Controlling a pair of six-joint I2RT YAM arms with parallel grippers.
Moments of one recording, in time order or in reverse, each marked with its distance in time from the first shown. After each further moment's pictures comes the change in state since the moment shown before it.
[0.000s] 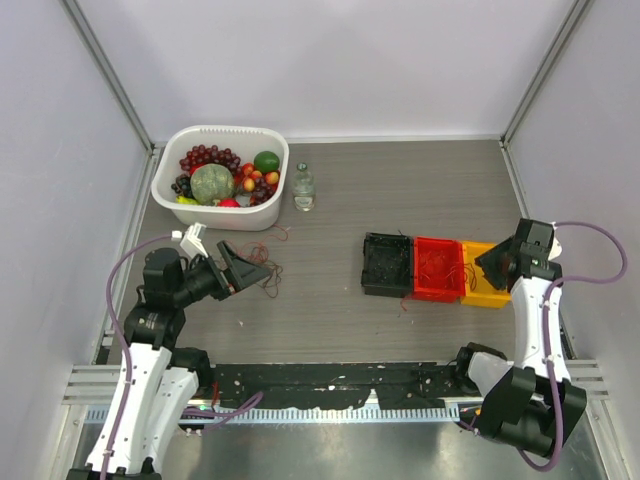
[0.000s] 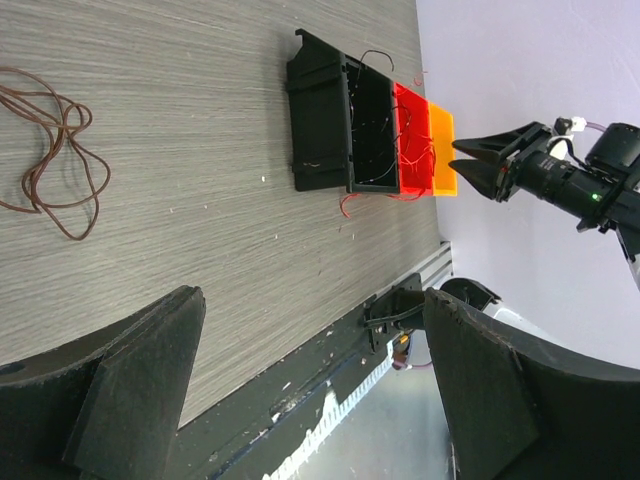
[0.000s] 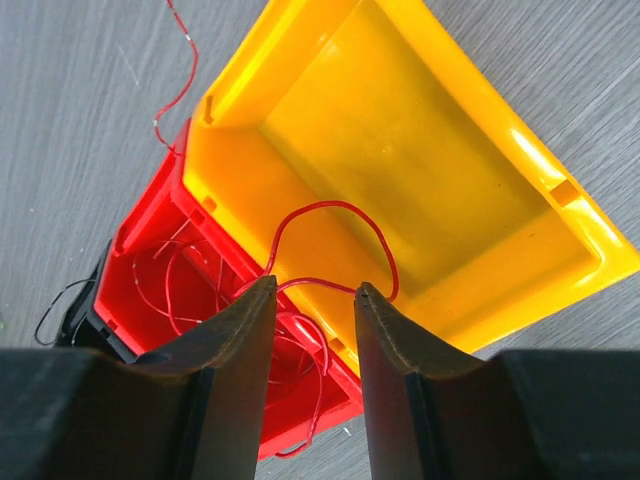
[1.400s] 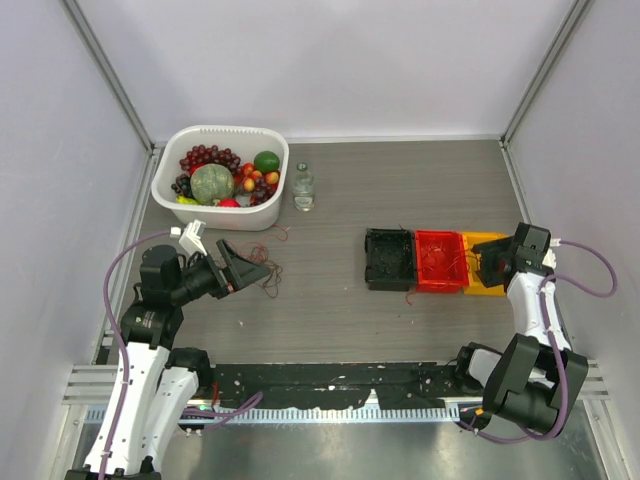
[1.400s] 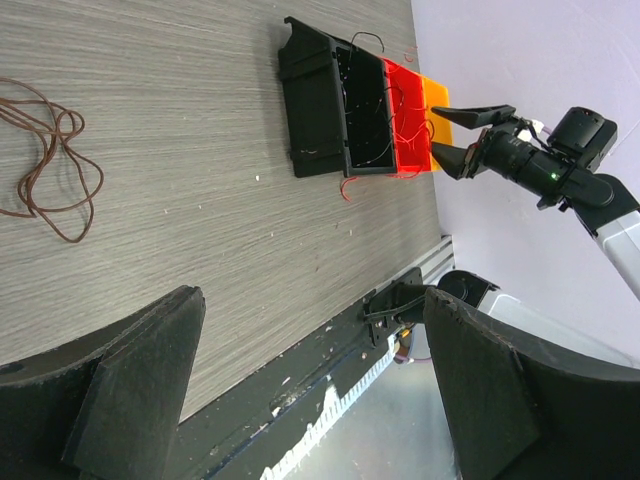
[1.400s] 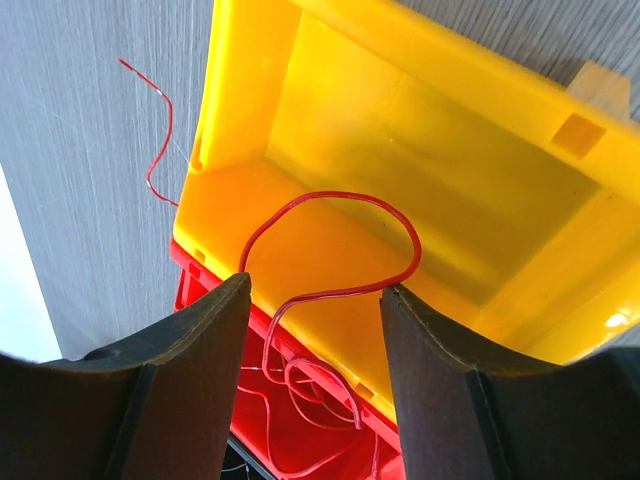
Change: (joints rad) left arm 0.000 0.019 0.049 -0.035 0.012 0.030; right arm -0.037 0.098 -0.117 0.274 -0.075 0.311
